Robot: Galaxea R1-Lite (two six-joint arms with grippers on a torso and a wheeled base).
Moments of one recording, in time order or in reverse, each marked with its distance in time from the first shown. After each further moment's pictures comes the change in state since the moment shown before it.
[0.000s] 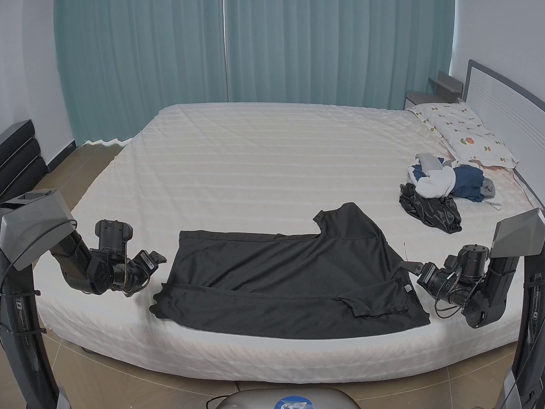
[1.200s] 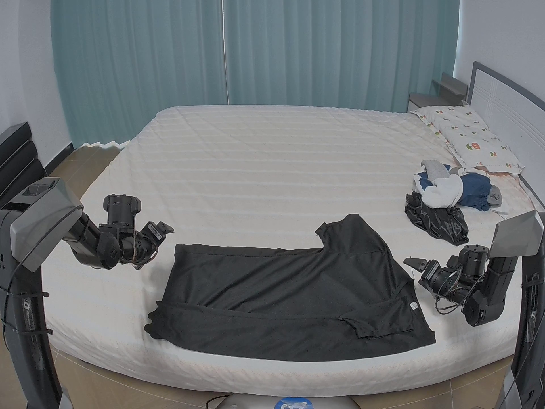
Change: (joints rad) left arm -0.022 0.050 -0.269 0.102 -0.009 -0.052; right arm -0.027 0.040 -0.045 -0.003 0.004 0.090
